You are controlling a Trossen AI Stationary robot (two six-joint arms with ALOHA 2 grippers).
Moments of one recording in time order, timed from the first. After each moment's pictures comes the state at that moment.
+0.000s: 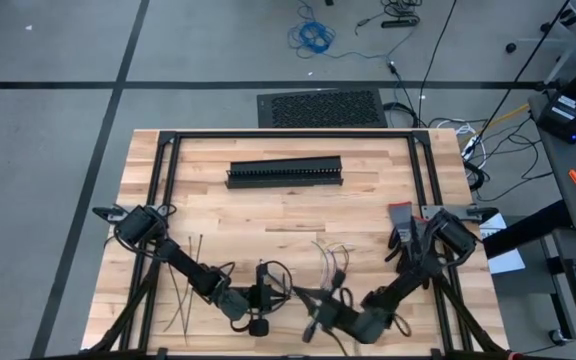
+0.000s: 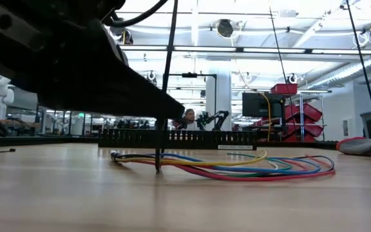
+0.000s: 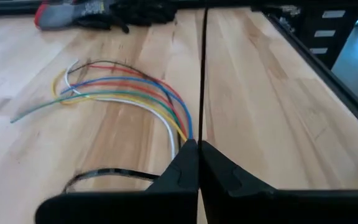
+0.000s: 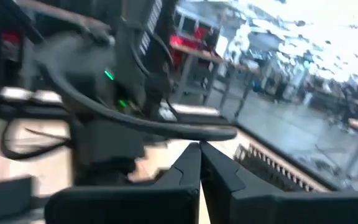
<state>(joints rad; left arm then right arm) -0.66 2.01 0.85 0.75 -0.59 -0.23 0.76 2.09 1.18 1.05 1.27 -0.37</state>
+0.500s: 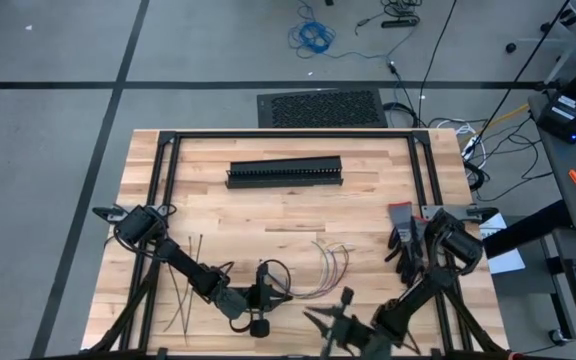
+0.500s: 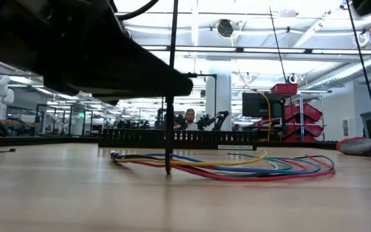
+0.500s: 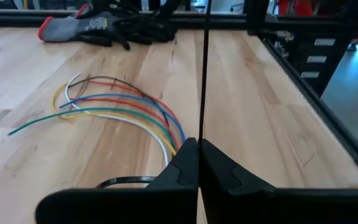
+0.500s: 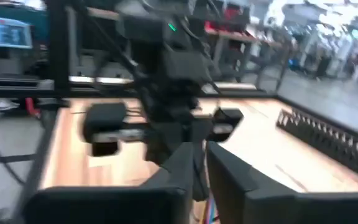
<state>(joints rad) -0.66 2.01 0.85 0.83 -0.60 -0.22 0.87 2.12 1.18 0.73 1.28 0.10</state>
